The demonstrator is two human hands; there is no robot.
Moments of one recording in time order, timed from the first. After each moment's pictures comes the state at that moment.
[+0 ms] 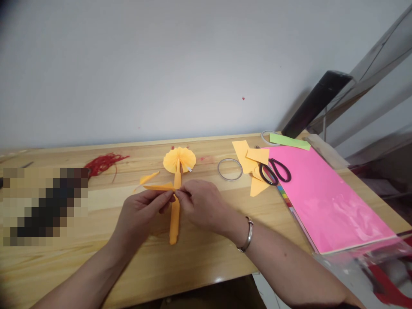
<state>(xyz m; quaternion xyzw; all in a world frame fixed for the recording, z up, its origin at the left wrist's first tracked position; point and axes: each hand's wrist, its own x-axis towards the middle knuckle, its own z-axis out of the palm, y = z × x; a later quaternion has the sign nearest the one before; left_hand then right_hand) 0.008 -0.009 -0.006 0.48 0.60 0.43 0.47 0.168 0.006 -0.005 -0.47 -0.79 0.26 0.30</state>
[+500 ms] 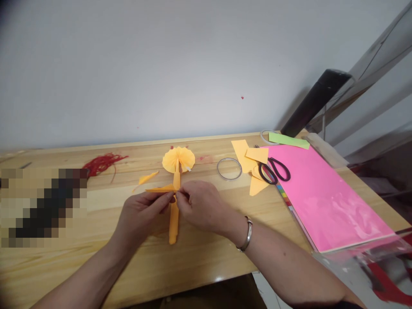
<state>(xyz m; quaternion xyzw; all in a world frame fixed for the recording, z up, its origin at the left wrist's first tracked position) 0.008 -0.008 -0.009 0.54 0.62 0.41 0.41 0.168 0.005 -0.004 -0.47 -0.80 0.25 0.29</state>
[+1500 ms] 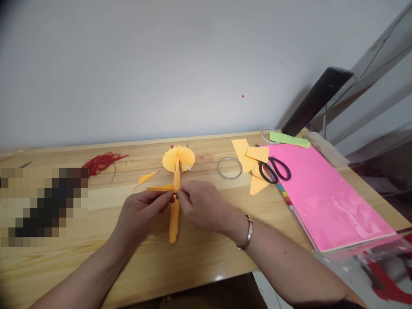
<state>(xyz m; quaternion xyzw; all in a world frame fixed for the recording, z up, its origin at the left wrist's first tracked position) 0.009 -0.009 -0.003 0.54 0.62 0.39 0.41 0.168 0.004 -0.002 -0.46 -0.79 0.28 0.28</state>
